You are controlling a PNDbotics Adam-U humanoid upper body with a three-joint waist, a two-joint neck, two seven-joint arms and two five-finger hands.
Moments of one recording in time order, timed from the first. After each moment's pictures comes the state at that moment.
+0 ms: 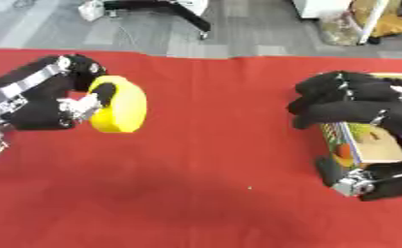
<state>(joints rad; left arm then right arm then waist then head) -0.56 0.70 -0.45 -1.98 0.31 0.26 -0.26 -0.53 -0.75 0.30 -1.98 0.09 -0.91 0.21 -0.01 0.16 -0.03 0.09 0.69</state>
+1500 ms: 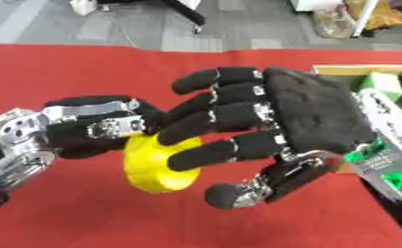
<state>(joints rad) -0.72 0.65 -0.65 -1.98 0.65 0.42 -0.34 -0.72 -0.62 0.54 -1.98 0.66 -0.91 -0.09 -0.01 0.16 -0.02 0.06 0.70</state>
